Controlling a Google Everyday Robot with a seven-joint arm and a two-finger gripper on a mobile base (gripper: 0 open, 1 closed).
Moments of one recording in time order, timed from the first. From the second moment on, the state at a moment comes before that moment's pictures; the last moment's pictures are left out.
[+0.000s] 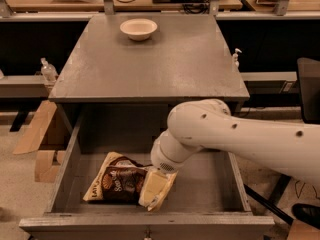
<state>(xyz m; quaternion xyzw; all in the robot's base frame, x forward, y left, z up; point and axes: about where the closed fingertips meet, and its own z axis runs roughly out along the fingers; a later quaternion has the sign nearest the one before) 0.458 0.015 0.679 -0.62 0.76 0.12 0.18</state>
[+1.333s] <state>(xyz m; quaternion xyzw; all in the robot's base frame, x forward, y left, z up) 0.434 0.087 0.620 -0.62 0.76 0.14 0.12</state>
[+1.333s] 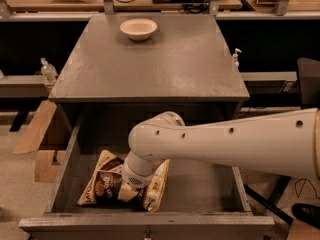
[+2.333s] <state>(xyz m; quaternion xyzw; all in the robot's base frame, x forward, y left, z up) 0.453 0.071 0.660 -0.63 0.75 0.15 0.14</state>
